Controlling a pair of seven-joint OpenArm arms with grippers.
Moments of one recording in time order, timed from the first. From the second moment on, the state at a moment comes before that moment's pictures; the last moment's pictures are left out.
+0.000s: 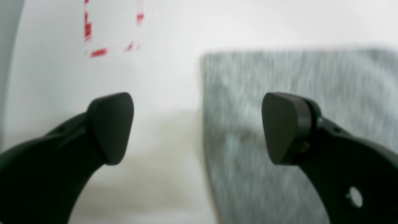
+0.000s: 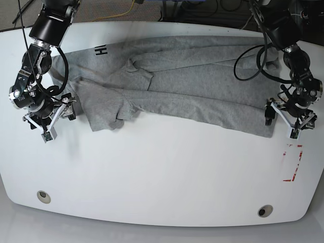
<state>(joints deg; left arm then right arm) -9.6 -13.1 -32.3 76.9 7.7 -42.0 32.8 5.9 19.5 24.9 91.7 18.9 40.6 -65.4</state>
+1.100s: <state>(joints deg) -19.8 -13.7 -26.6 51.6 7.0 -41.4 22.5 6.0 19.7 25.0 91.7 19.2 40.6 -65.2</state>
